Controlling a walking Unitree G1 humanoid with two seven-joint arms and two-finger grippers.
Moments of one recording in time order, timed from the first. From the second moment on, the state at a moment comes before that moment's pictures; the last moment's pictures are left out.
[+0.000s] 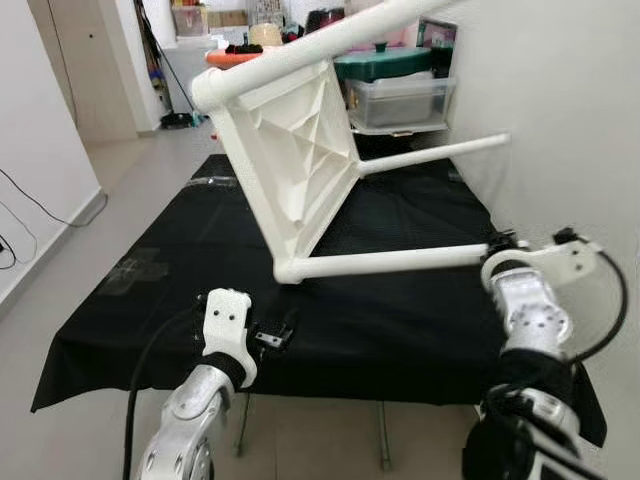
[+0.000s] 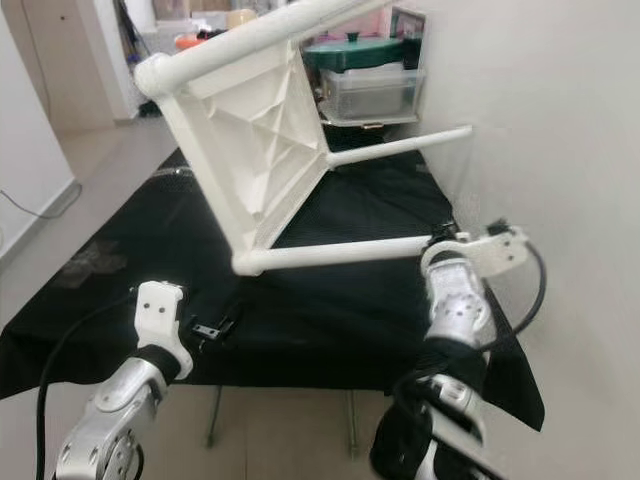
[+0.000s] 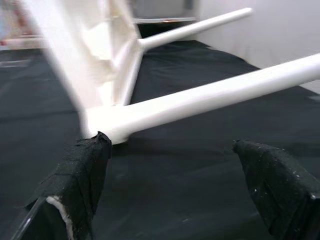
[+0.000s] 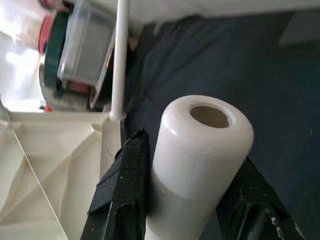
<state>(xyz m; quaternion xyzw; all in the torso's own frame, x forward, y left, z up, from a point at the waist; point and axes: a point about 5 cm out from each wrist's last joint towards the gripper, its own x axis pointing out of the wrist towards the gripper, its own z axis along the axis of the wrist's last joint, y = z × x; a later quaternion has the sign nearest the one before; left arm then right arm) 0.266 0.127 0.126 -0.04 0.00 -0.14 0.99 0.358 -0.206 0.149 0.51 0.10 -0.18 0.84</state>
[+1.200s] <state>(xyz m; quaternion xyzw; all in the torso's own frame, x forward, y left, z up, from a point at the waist) 0.266 0.123 0.126 -0.04 0.00 -0.14 0.99 0.336 -0.169 0.116 0.44 0.27 -0.17 0.84</state>
